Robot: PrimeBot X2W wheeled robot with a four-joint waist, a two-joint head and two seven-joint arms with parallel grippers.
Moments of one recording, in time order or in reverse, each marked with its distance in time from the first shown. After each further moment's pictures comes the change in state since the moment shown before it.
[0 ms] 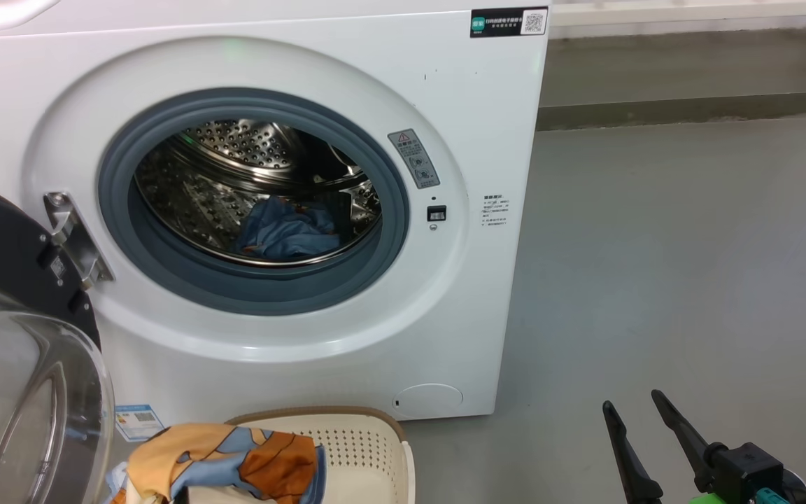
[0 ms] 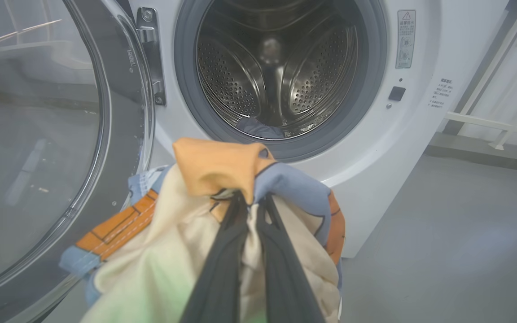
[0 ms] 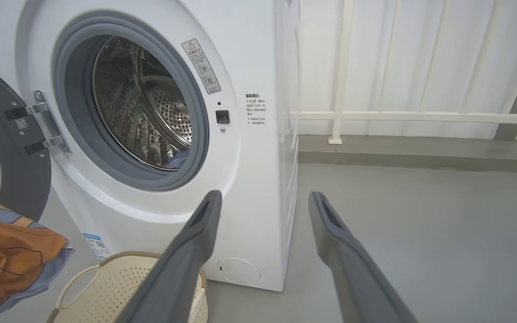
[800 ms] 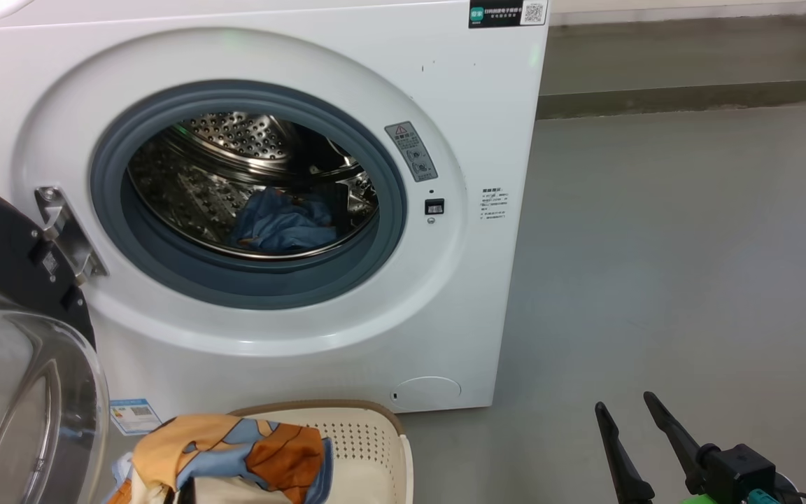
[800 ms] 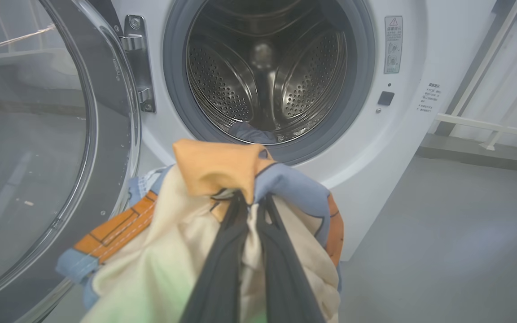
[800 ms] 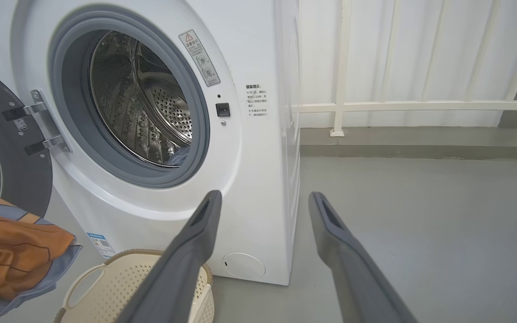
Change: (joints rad) left arm 0.000 -0.002 -0.014 -0.042 0.007 -0.005 0.000; right arm 0.000 0.025 0.000 0.007 0.000 0.000 0.000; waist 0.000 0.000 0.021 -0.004
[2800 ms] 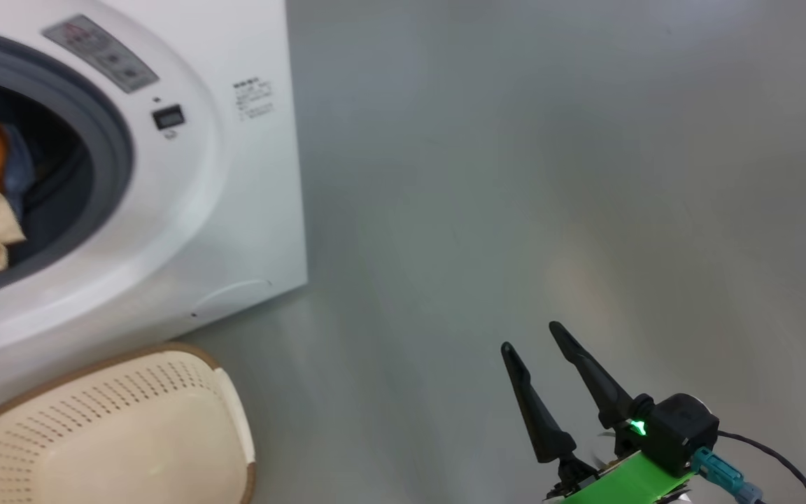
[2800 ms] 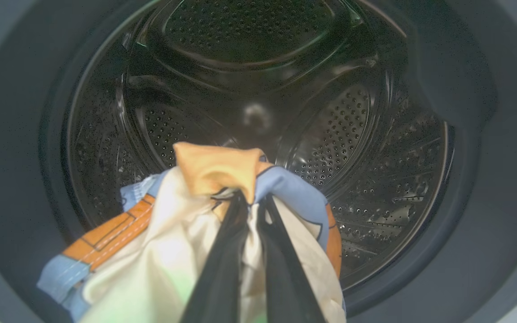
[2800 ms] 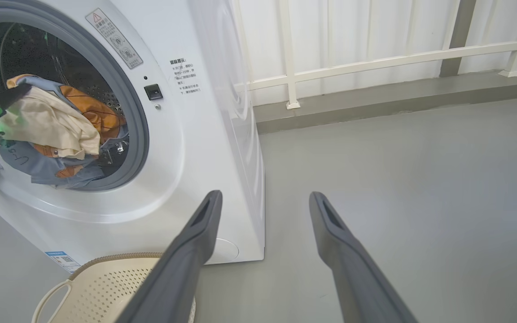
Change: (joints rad) left arm -0.871 0.261 0.320 0.530 -0.040 -0.062 -0.007; right arm -0.109 0.023 0.214 -0.142 0.086 0.000 0.000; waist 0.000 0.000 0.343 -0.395
